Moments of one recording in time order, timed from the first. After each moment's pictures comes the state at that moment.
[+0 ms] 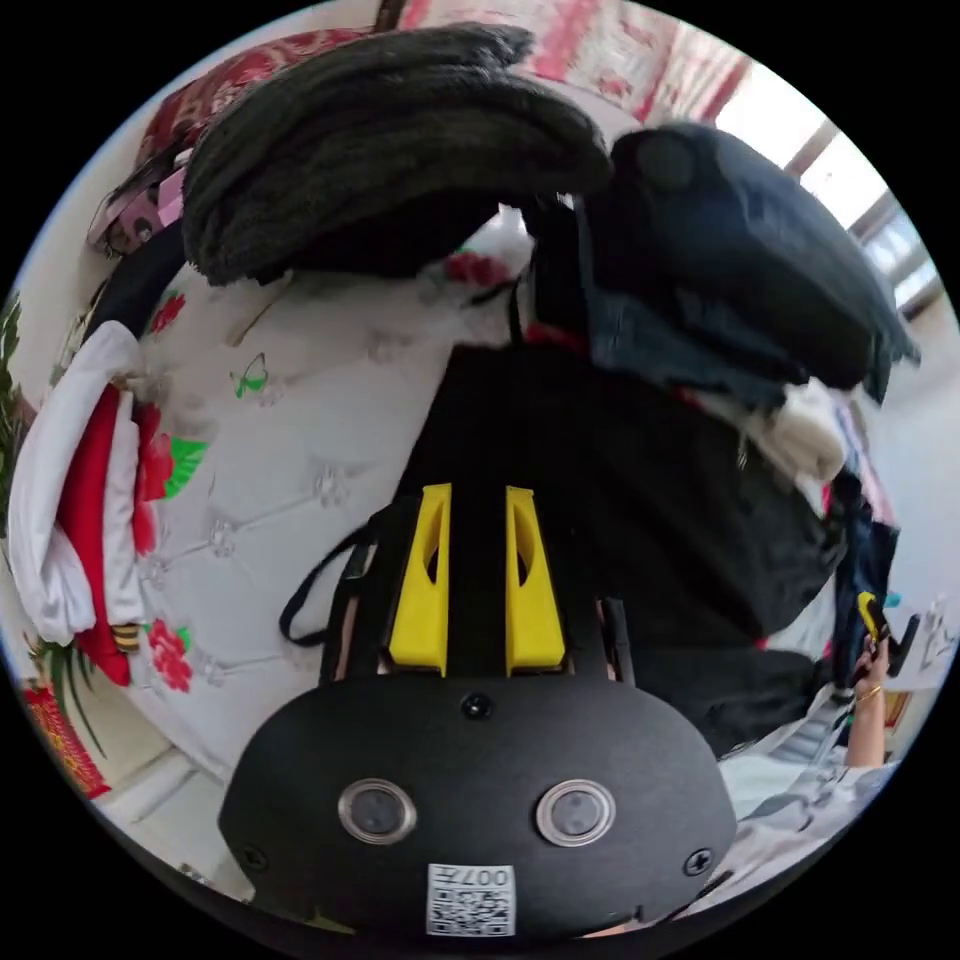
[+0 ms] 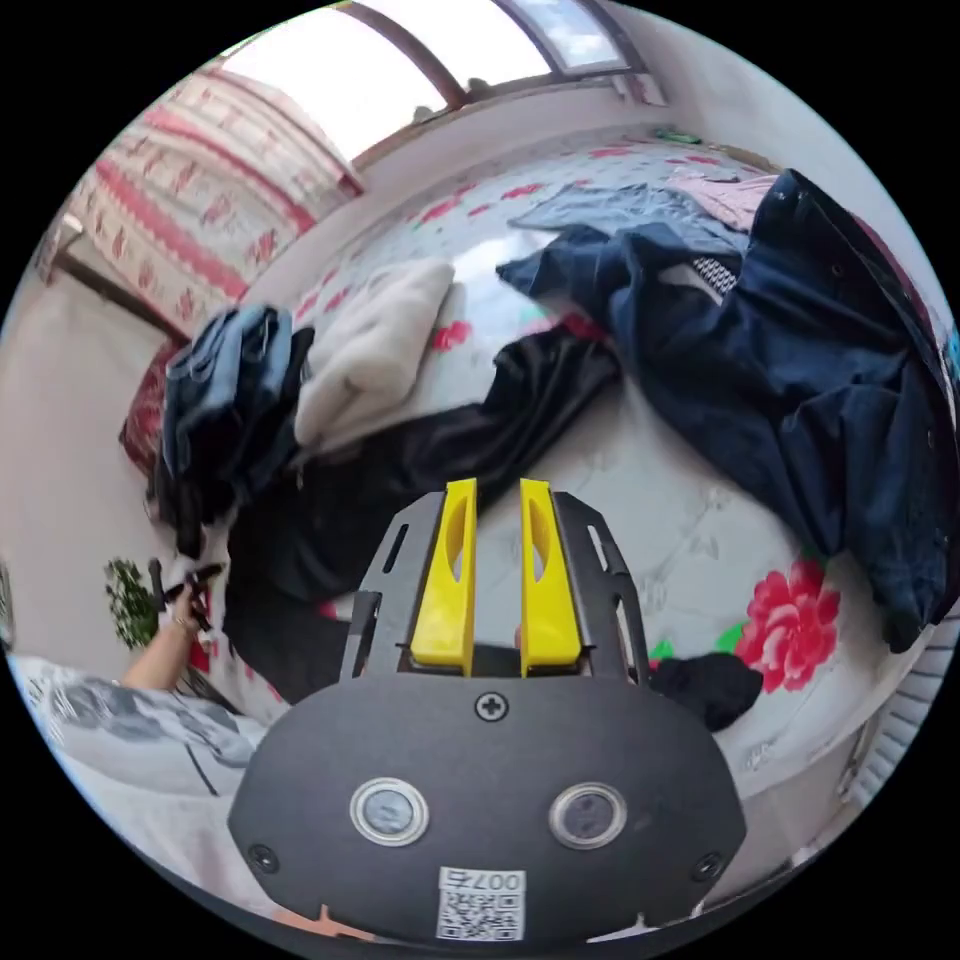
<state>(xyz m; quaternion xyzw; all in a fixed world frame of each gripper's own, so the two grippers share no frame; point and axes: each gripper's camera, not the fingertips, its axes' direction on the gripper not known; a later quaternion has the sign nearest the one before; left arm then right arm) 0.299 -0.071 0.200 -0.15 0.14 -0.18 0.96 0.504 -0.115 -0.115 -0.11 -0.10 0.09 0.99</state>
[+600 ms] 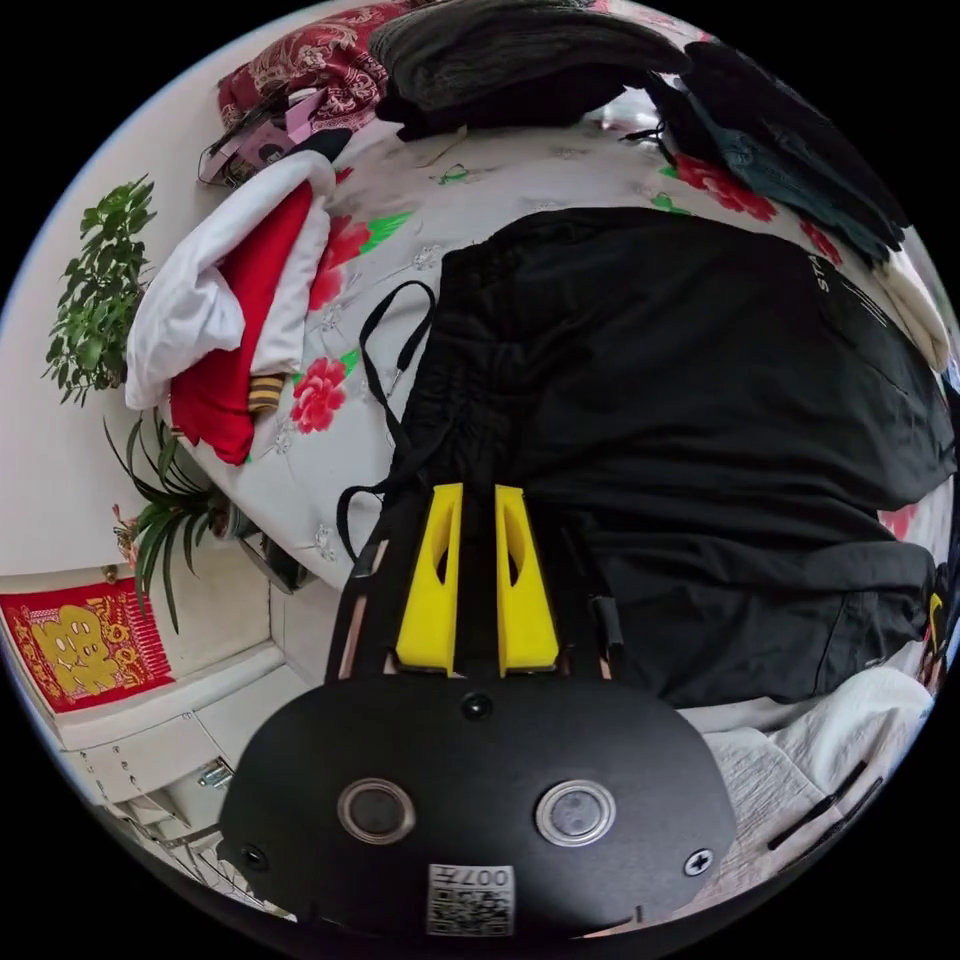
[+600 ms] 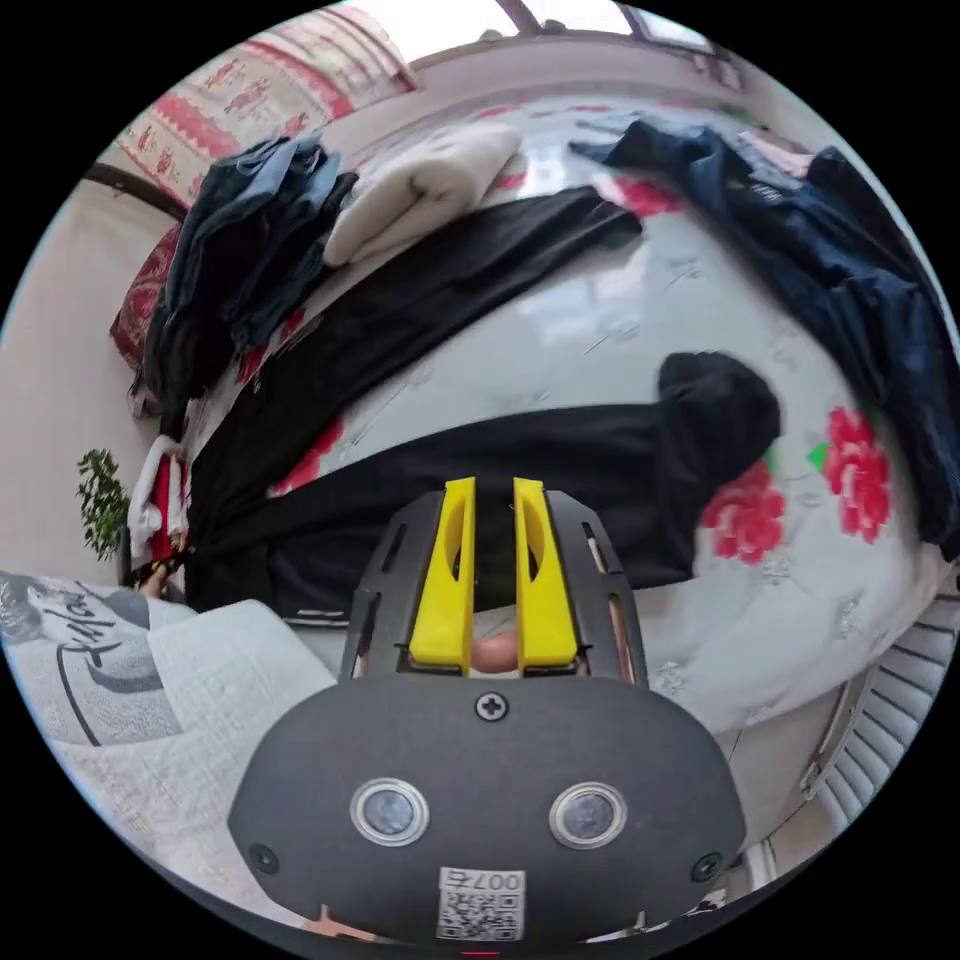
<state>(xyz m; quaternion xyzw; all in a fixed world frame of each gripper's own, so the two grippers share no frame) 0.357 0.094 0.135 -0.26 -0.03 -0.18 0.95 0.422 -0.002 -0.124 -0.16 -0.07 0.05 0.98</state>
